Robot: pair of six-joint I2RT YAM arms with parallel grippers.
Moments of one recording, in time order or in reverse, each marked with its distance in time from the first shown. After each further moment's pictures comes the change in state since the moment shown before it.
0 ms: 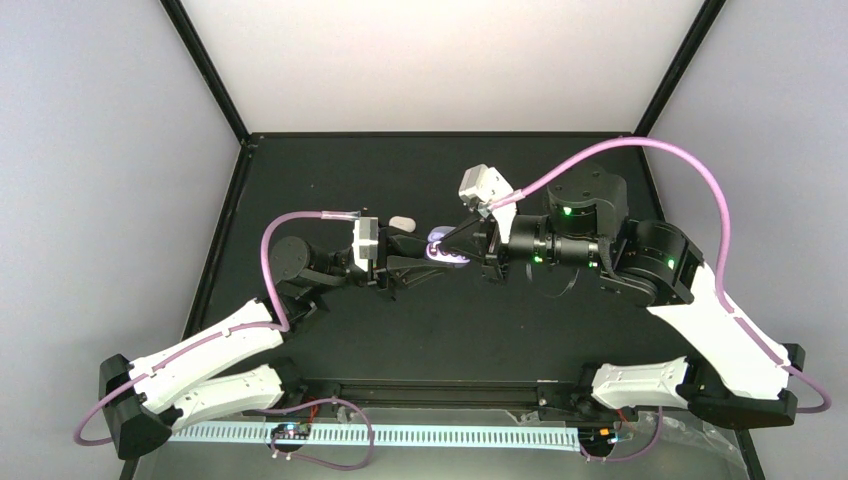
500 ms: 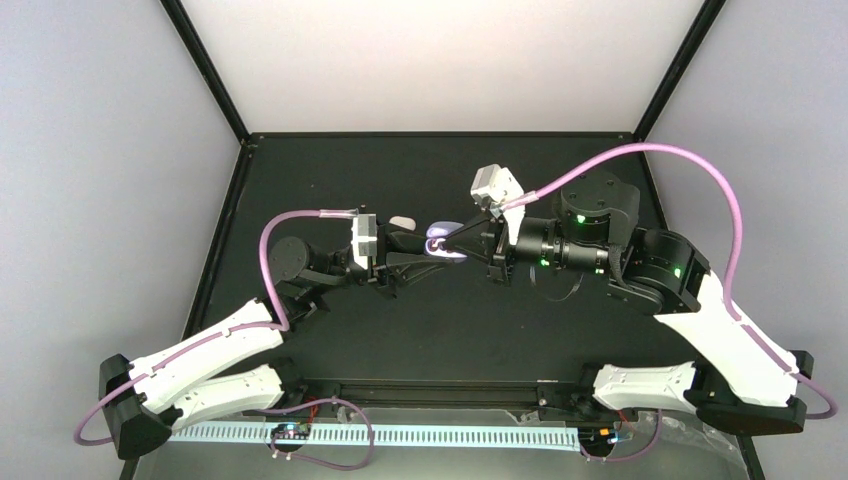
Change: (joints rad) left arm -0.001 0.000 0.000 0.007 -0.039 -0.006; right arm 0.000 -0.055 -0.071 0.075 0.015 0.035
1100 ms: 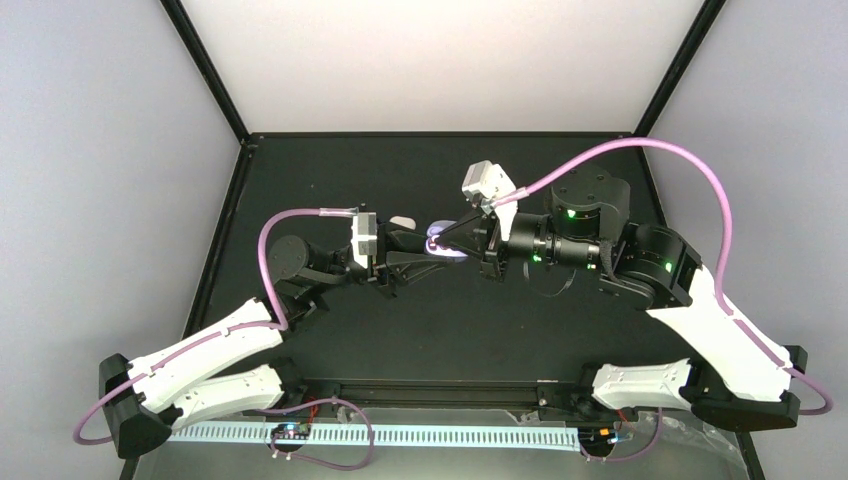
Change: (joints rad) left arm -0.006 0.003 0.017 -0.011 0.001 -0.002; right arm 0.000 0.032 0.022 0.006 0.008 -0.016
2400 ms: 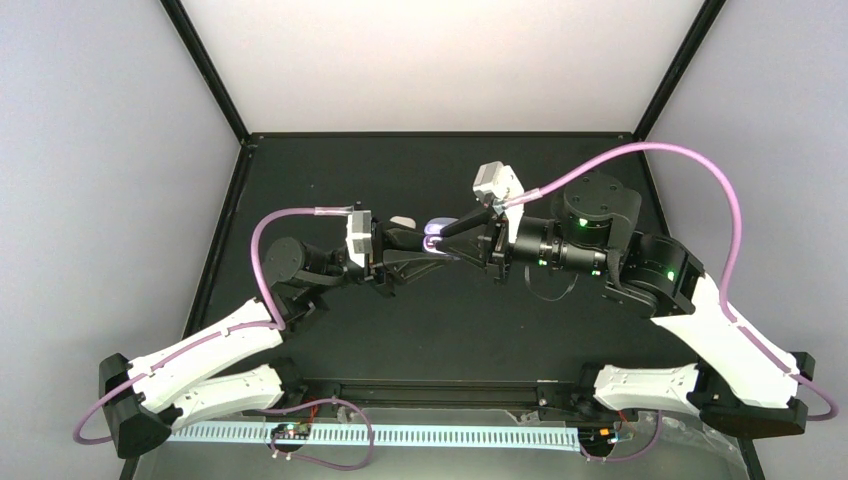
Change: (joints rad) left arm -0.002 0.000 0.000 0.038 -0.014 -0.033; right arm -0.001 -0.061 -0.101 0.121 -0.015 0.066
